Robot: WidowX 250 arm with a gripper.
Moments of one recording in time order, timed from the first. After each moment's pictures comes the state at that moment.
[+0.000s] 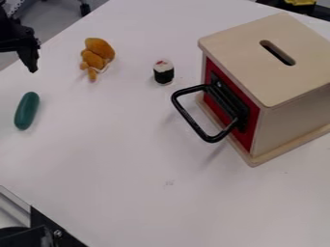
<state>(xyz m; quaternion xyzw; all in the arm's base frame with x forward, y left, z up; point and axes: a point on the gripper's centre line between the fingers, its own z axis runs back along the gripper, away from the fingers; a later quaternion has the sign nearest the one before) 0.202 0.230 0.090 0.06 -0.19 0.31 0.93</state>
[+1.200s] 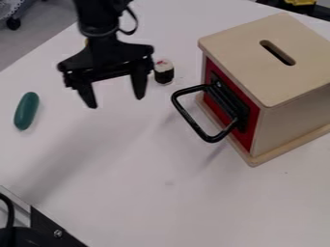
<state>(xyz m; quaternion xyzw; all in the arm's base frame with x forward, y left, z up) 0.236 0.057 0.092 0.02 -0.11 0.41 0.91</state>
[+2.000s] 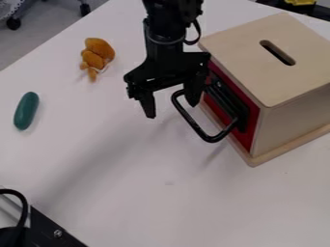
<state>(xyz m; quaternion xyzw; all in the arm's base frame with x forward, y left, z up) 0.273 0.008 0.068 -0.01 -0.08 0.44 0.89</state>
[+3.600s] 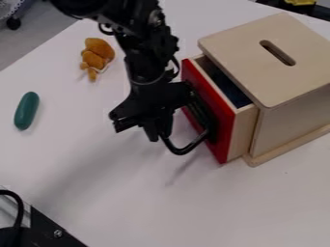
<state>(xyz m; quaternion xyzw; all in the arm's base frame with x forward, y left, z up) 0.242 0.022 0.038 -0.03 -0.08 0.47 0.88</state>
